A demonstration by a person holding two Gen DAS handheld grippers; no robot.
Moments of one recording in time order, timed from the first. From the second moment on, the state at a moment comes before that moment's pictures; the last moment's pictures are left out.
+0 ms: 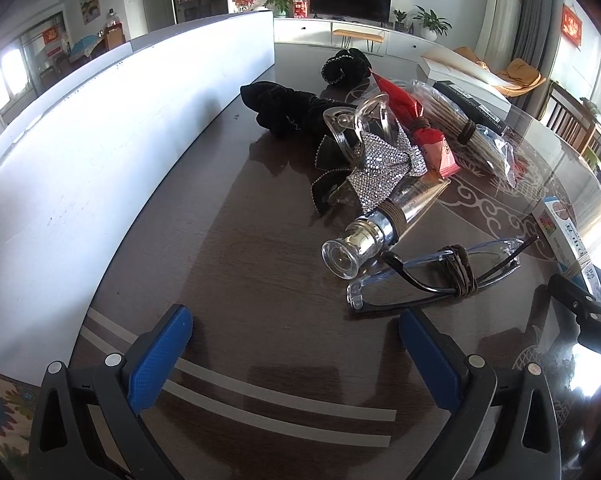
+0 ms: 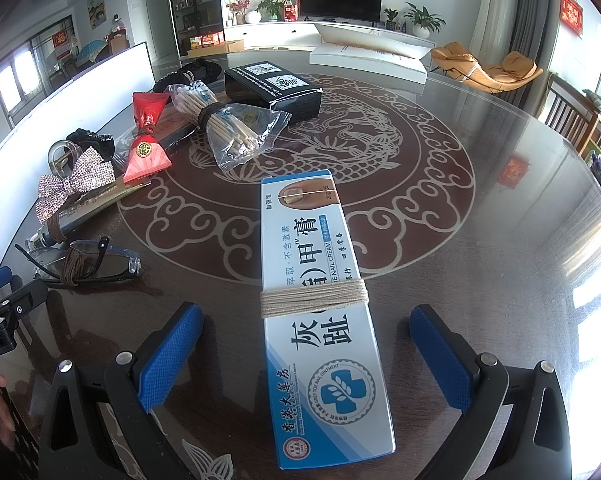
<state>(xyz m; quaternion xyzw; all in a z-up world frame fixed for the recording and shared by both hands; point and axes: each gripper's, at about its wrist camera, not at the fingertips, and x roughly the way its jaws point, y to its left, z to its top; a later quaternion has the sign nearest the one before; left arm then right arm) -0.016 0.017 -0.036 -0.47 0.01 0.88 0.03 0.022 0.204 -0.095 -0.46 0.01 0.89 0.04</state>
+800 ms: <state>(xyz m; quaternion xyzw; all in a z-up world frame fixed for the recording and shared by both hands) 0.000 0.085 -0.017 -0.47 0.10 0.80 0.36 0.022 0.204 -0.095 -0.46 0.01 0.89 0.04</state>
